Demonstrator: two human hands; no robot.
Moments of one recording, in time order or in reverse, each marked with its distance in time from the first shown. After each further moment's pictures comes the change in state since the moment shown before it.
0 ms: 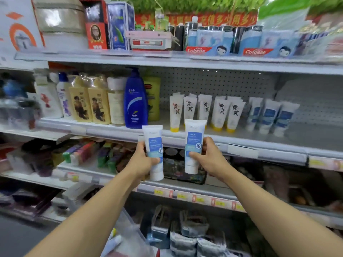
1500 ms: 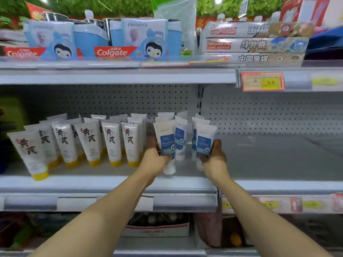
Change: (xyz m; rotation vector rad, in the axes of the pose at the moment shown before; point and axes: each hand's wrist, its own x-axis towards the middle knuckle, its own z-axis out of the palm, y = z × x) left_hand 0.169 0.080 0.424 0.050 -0.163 0.175; right_hand 0.161 0.217 -0.333 -0.256 0.550 0.060
